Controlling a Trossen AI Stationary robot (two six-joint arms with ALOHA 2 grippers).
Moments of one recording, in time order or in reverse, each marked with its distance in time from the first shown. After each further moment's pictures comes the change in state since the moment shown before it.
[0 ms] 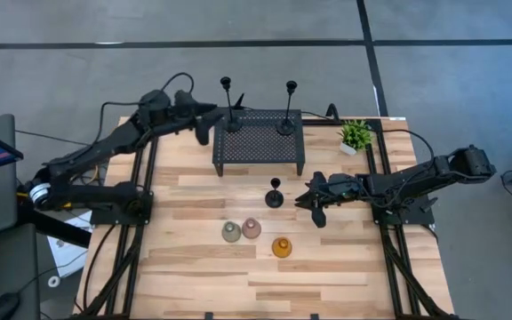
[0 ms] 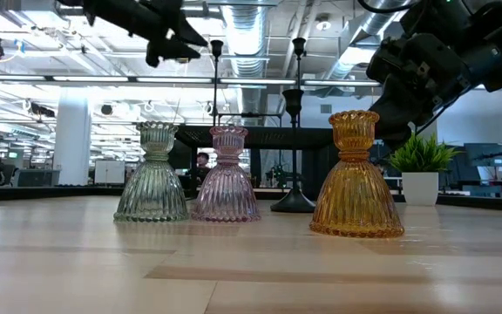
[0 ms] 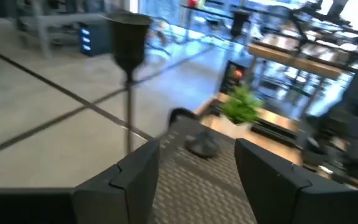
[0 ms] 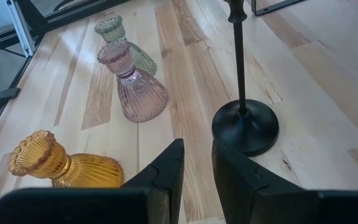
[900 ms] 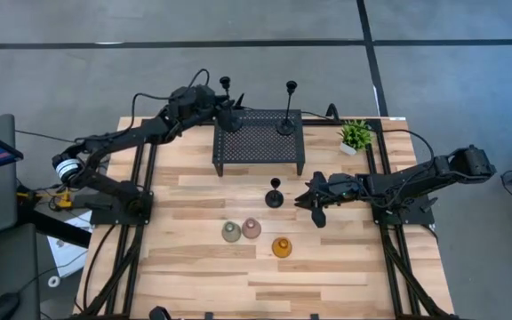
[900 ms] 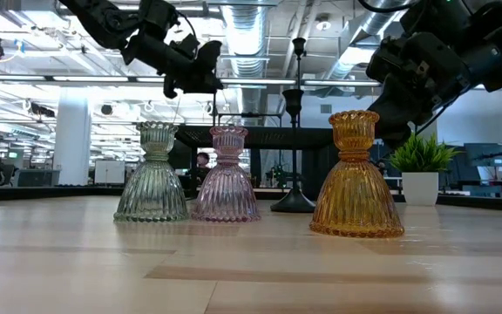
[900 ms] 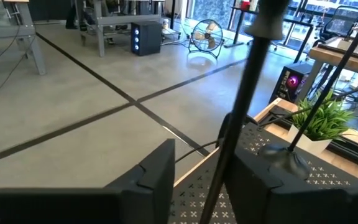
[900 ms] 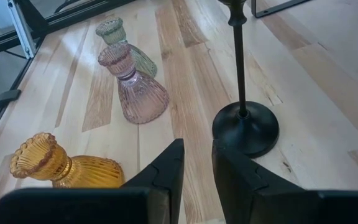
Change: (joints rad) left arm 0.034 0.331 0.000 0.328 -0.191 -0.007; right arm 0.000 0.000 0.000 0.006 0.000 0.000
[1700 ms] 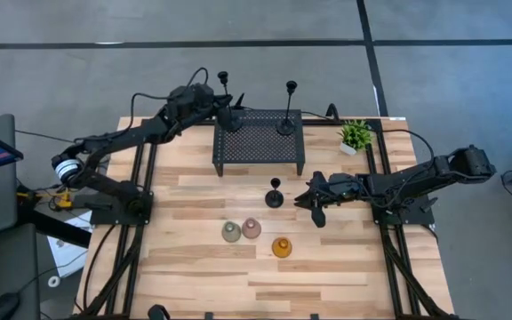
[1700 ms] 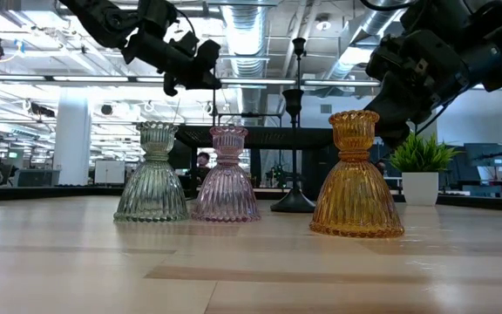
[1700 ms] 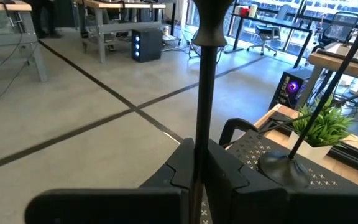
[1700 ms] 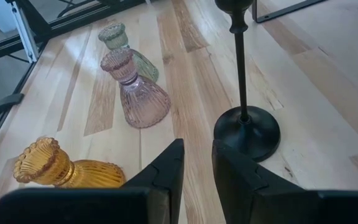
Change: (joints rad) left arm 0.011 -0.002 0.002 0.007 0.000 0.005; right arm 0.000 0.000 0.000 0.015 0.000 0.000
